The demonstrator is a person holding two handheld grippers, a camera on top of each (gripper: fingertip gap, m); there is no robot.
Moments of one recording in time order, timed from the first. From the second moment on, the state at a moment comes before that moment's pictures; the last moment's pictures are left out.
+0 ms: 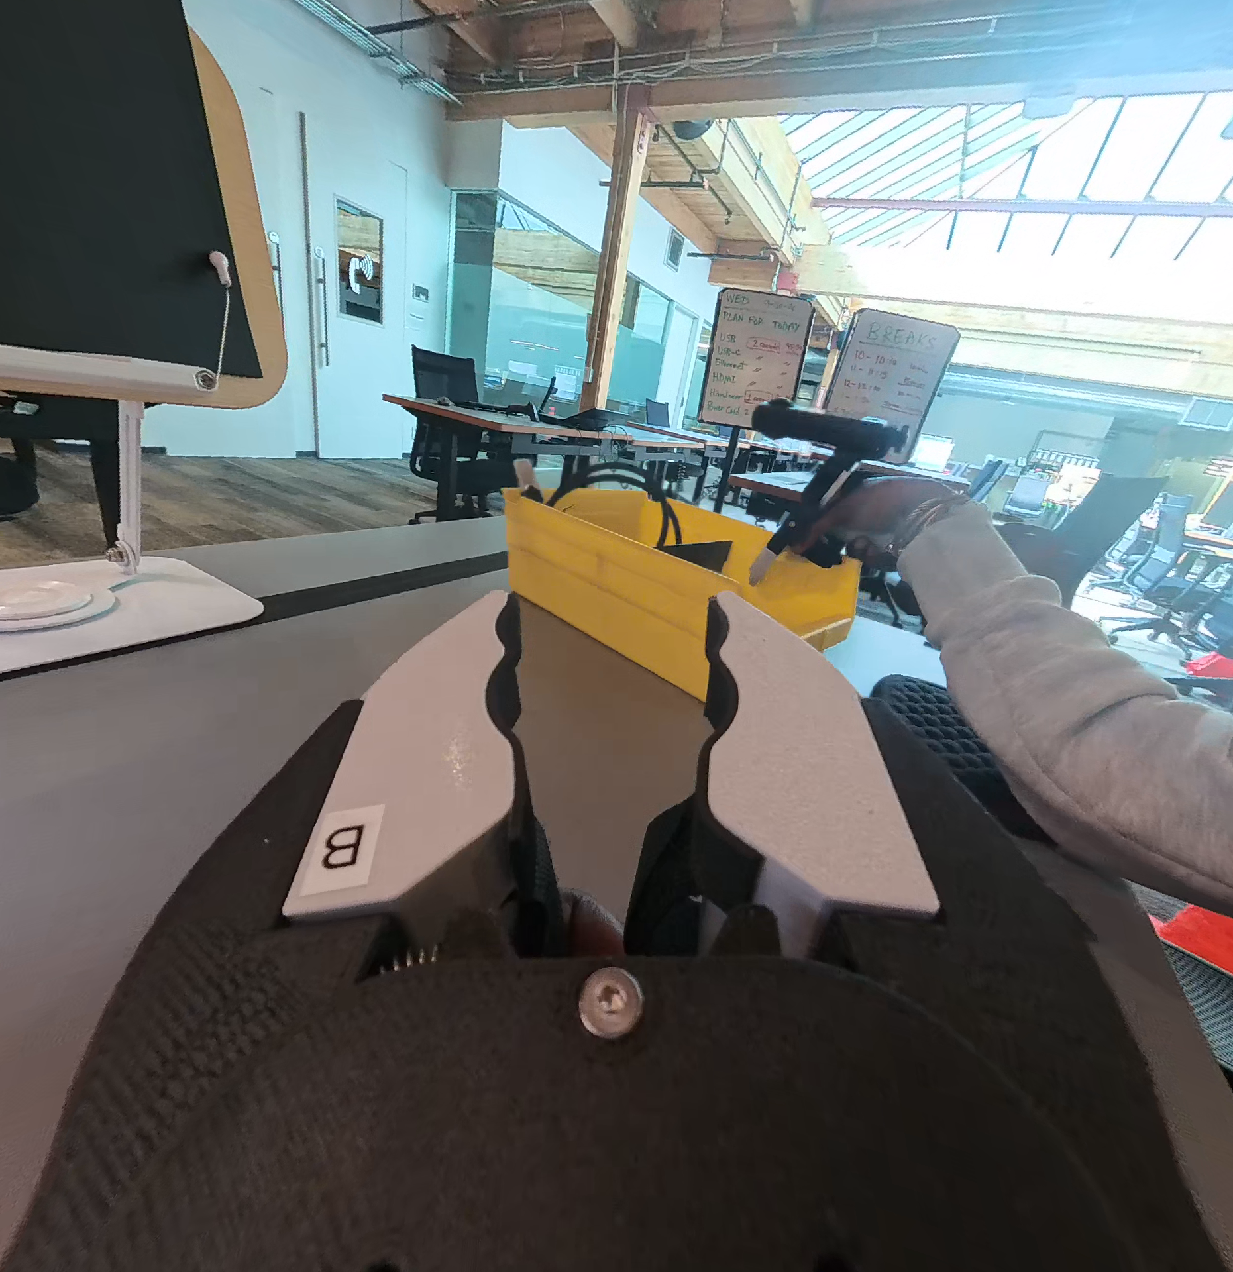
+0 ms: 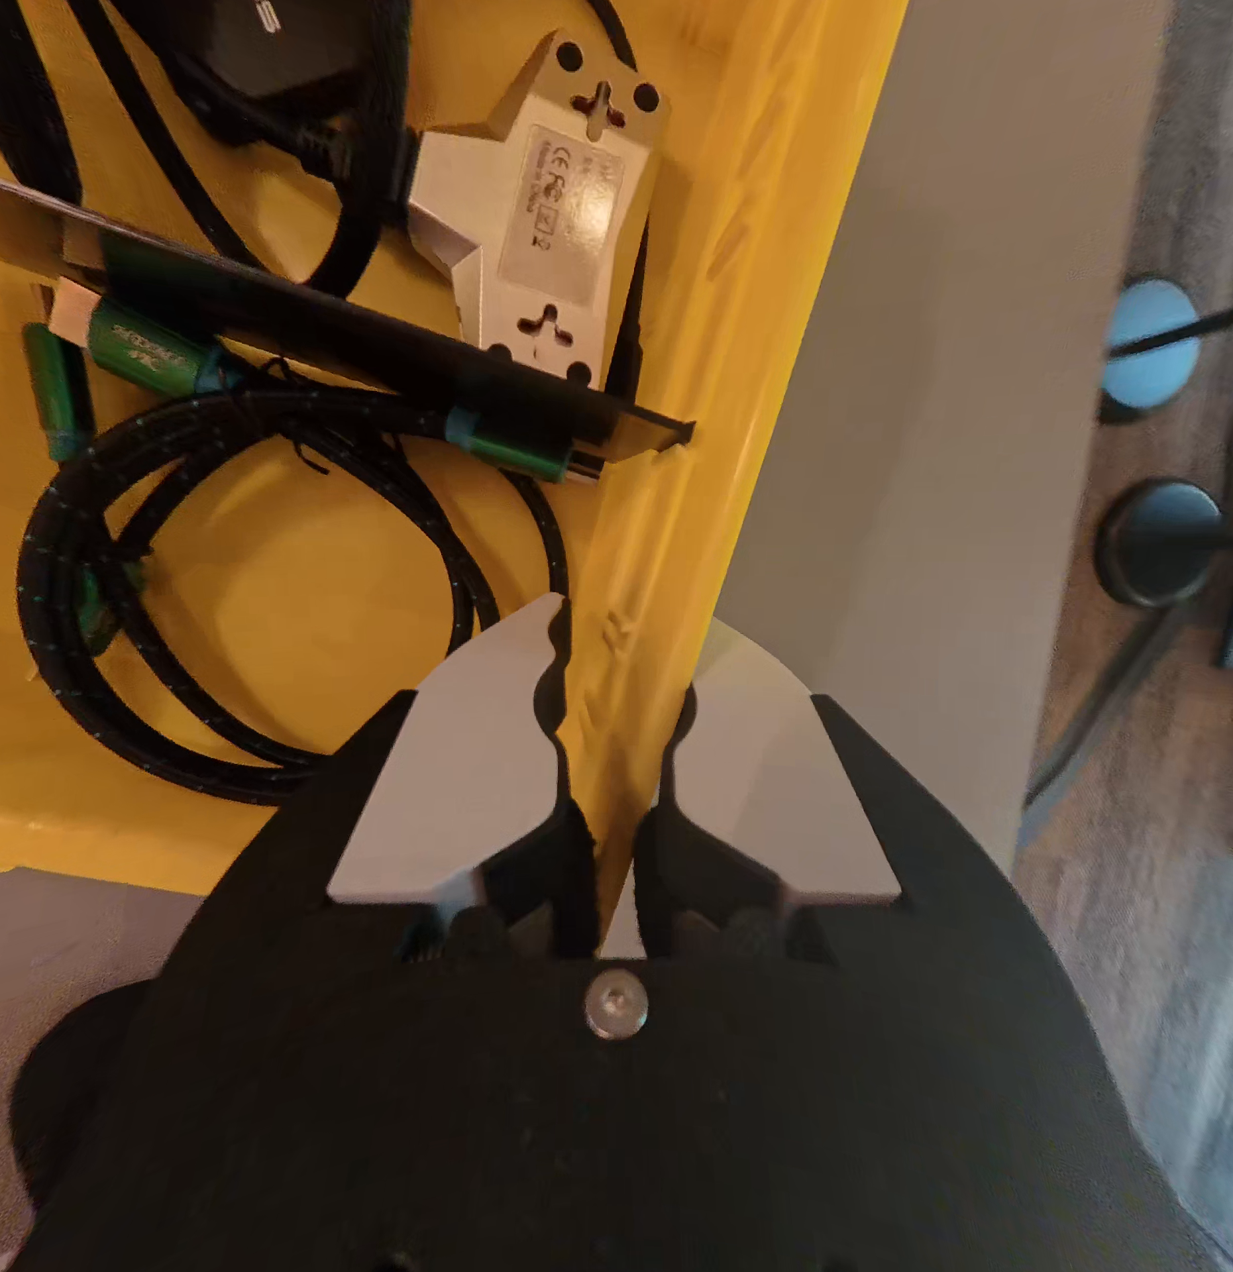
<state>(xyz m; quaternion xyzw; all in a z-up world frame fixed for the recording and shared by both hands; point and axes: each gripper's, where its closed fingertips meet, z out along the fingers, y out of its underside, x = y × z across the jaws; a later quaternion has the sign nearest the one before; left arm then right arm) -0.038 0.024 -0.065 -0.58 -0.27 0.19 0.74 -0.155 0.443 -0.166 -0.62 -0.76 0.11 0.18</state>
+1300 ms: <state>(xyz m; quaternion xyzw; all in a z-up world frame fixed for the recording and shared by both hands) 0.063 -0.063 -0.057 -0.61 -0.29 0.44 0.58 -0.161 -0.004 -0.152 -0.40 -0.80 0.45 -0.04</state>
